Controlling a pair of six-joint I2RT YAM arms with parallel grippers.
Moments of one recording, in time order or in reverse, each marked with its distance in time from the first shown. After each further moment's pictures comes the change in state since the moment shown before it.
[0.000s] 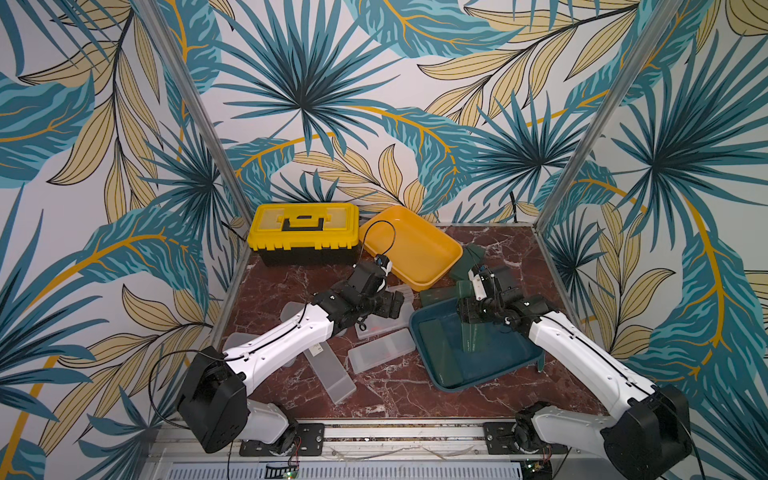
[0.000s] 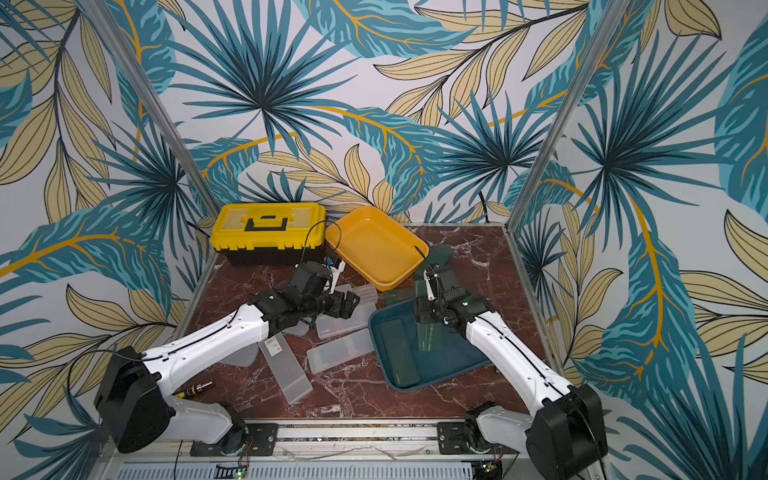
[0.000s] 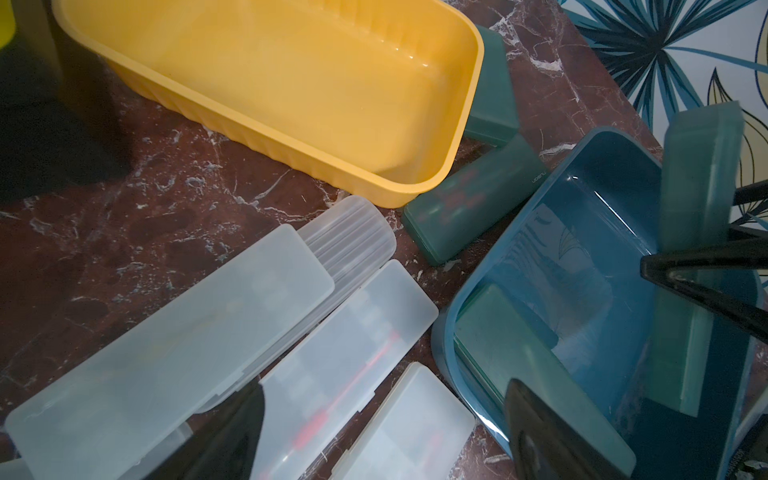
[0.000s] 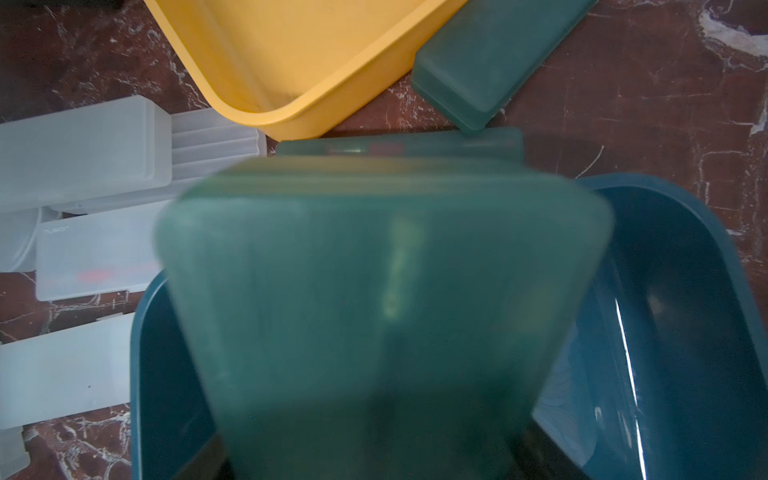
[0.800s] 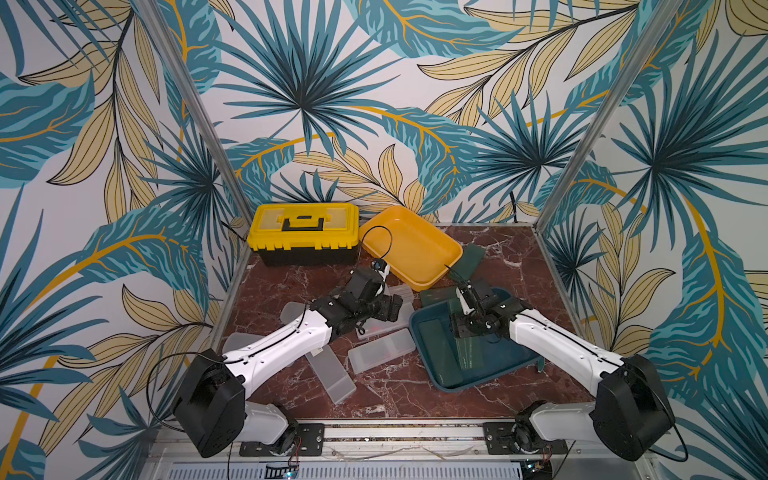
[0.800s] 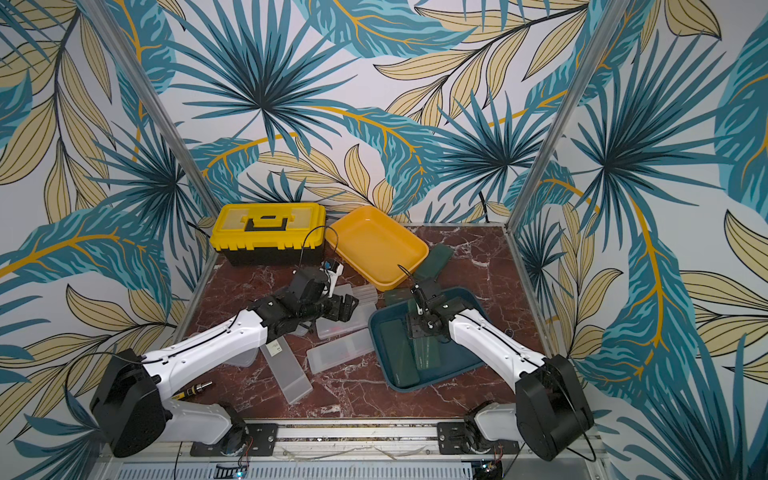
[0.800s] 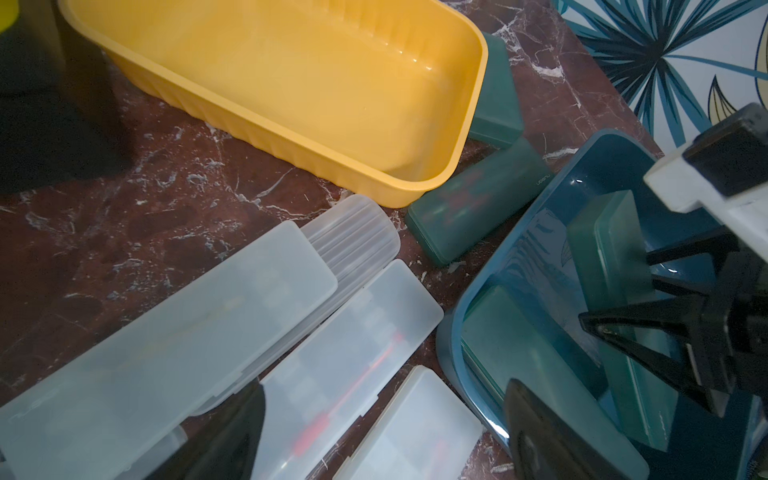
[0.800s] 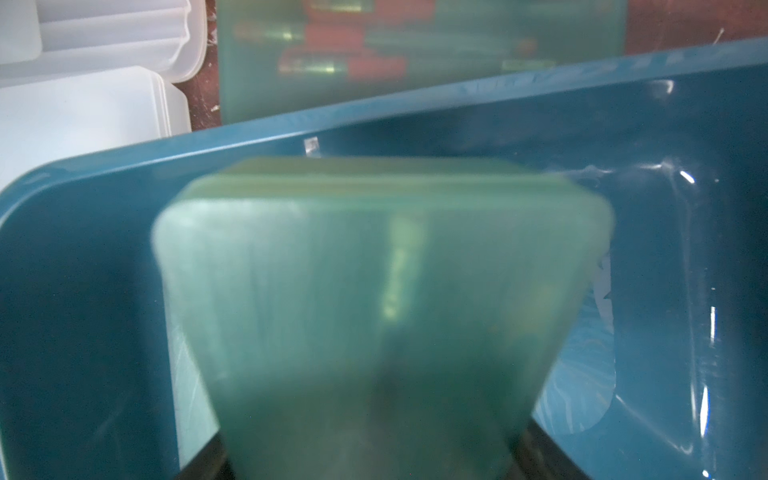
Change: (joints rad) left arm 0.000 -0.034 -0.066 0.071 -0.013 -0.005; right arm 0.078 0.111 -0.074 0.002 0.030 0.040
